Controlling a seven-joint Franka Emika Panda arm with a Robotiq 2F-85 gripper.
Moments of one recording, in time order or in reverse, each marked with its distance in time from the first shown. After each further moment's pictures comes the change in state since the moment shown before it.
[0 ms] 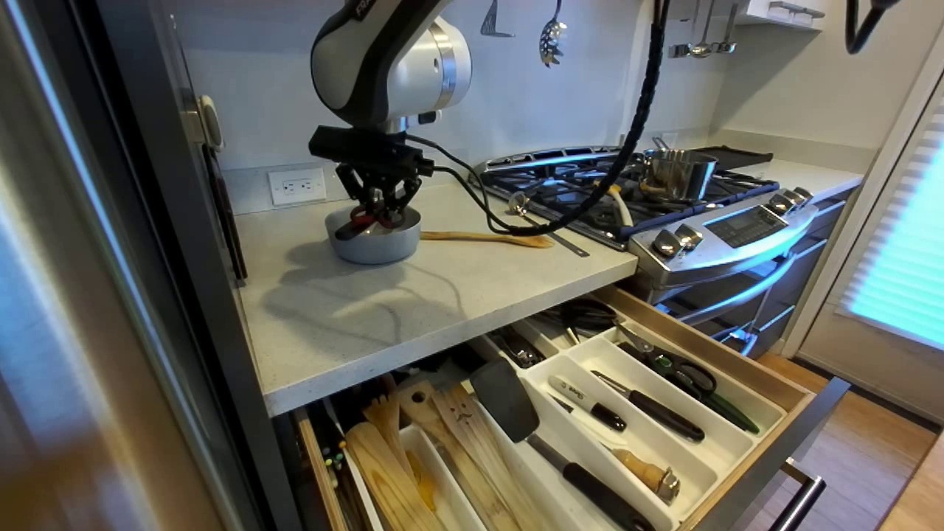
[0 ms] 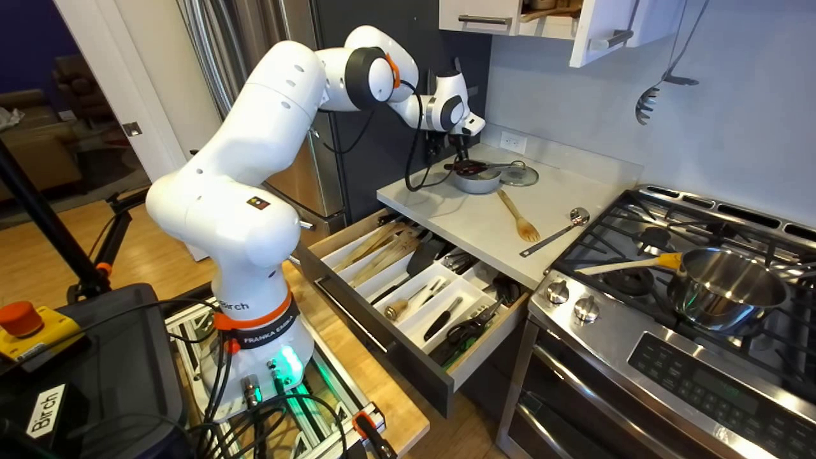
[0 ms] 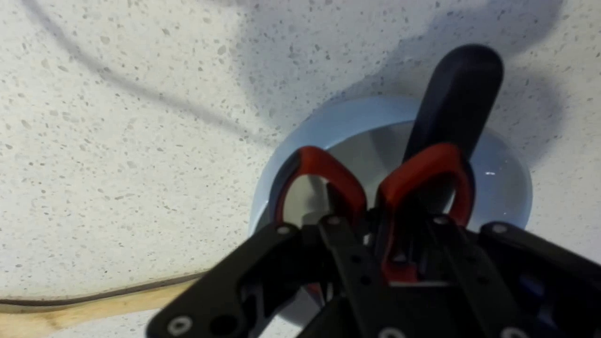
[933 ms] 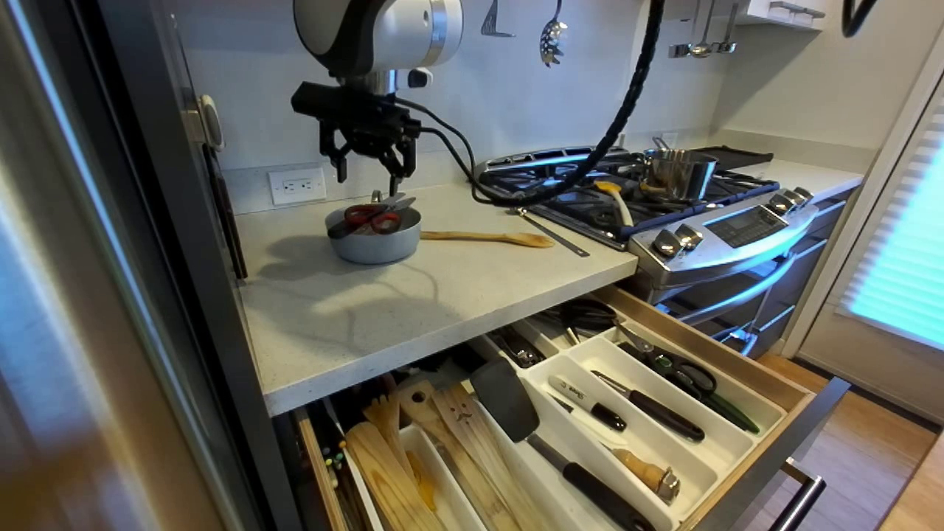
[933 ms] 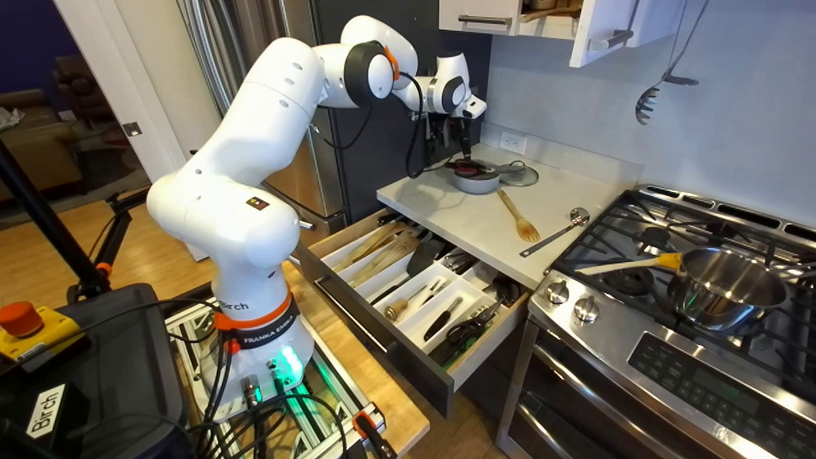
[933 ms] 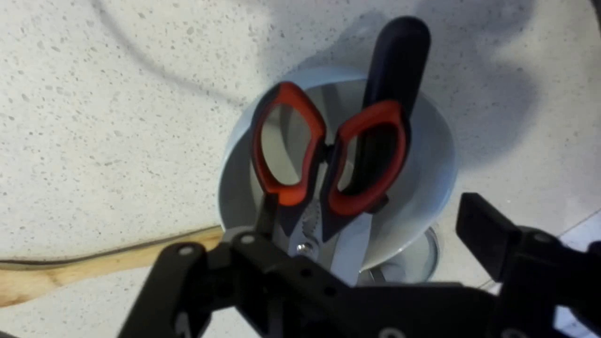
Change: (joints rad) arm -0.011 -0.032 0.019 0.082 -0.016 -0.093 0.034
